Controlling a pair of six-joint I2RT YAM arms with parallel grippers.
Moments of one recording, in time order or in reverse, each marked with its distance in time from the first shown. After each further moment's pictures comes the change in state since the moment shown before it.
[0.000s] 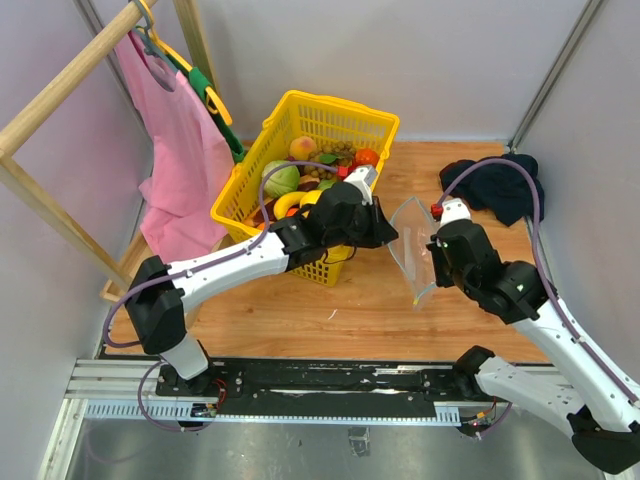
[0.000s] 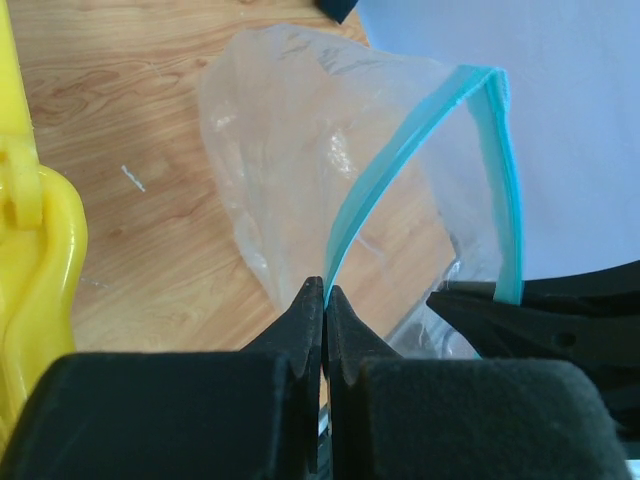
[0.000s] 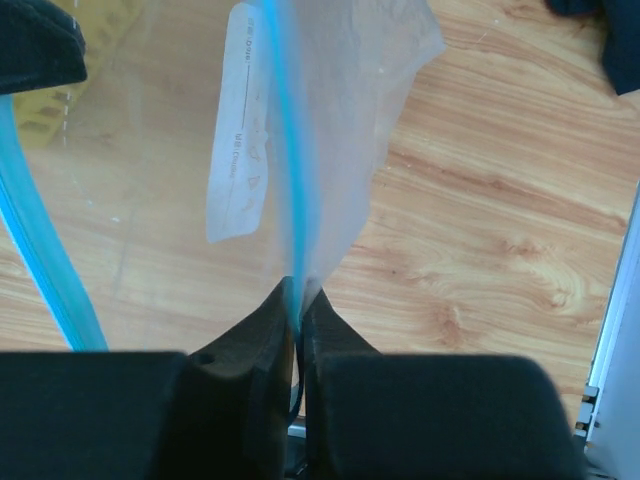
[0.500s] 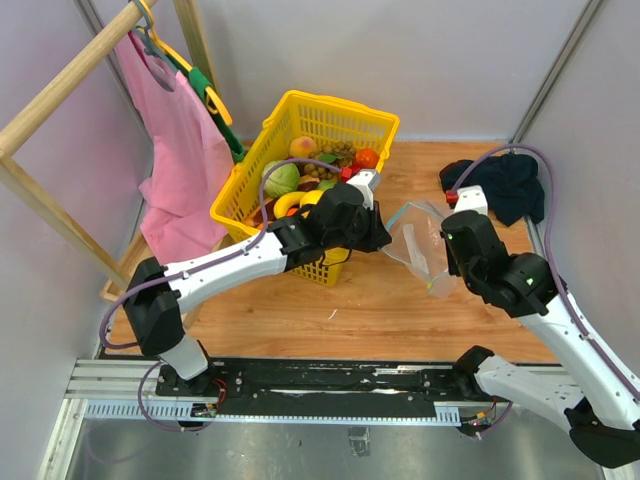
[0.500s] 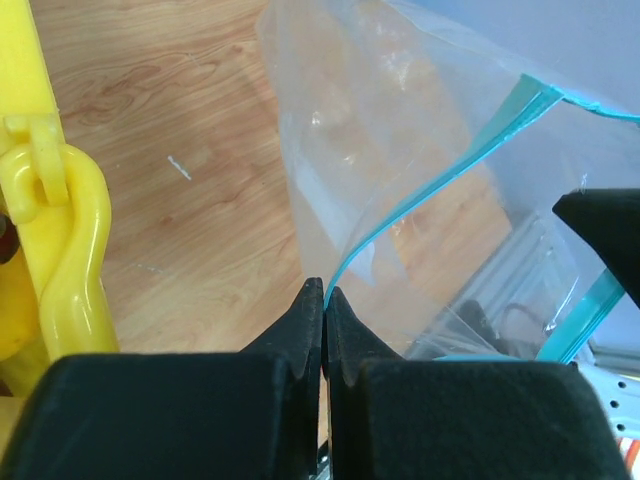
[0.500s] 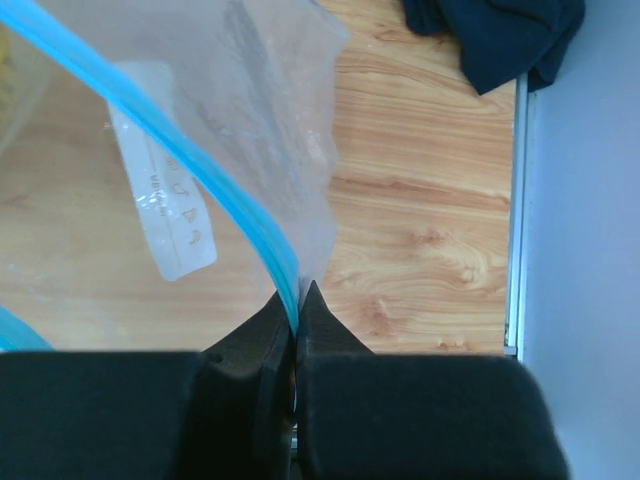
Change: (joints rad) left arm -0.003 -0.016 0.015 -0.091 -0.021 0.126; right arm 0.000 0.035 0.121 -0.079 0.203 0.018
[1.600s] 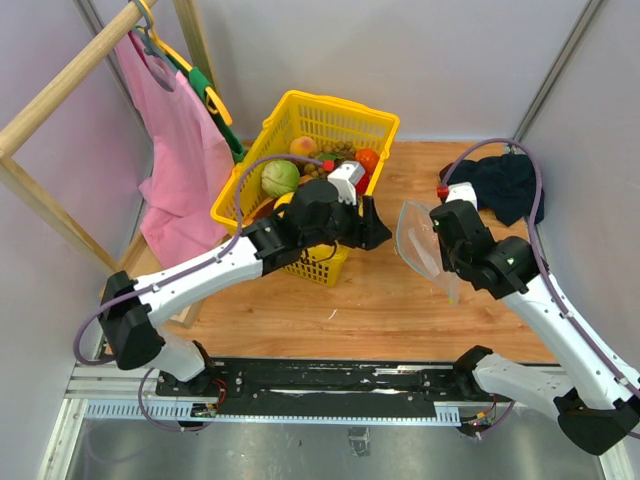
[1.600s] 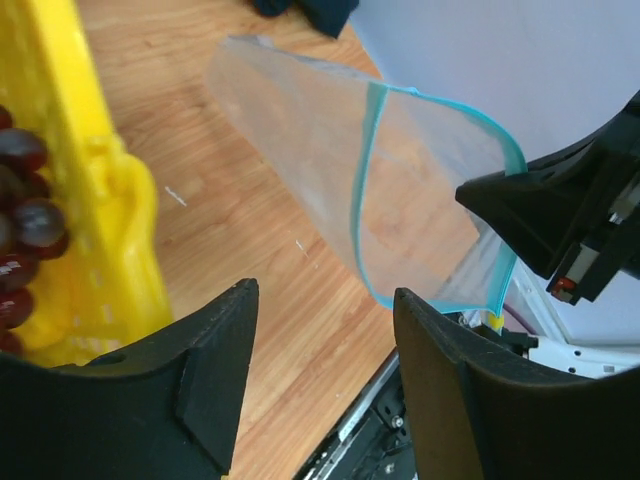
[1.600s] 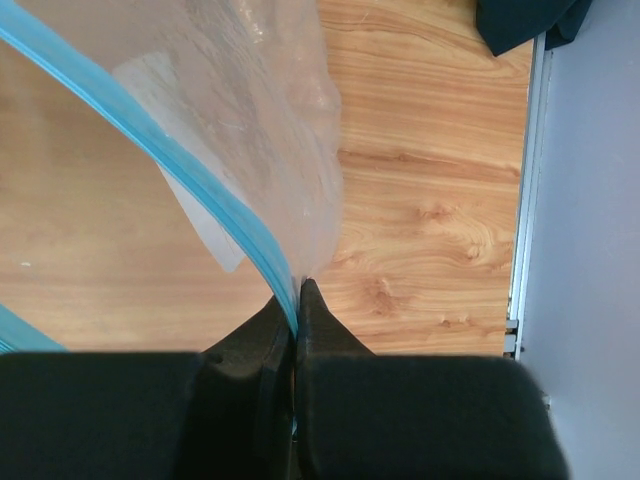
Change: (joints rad) left arm 0.023 -0.123 -0.068 0.051 0.056 0.049; right arm -0.057 0.108 0.026 -0.034 -0.037 0.021
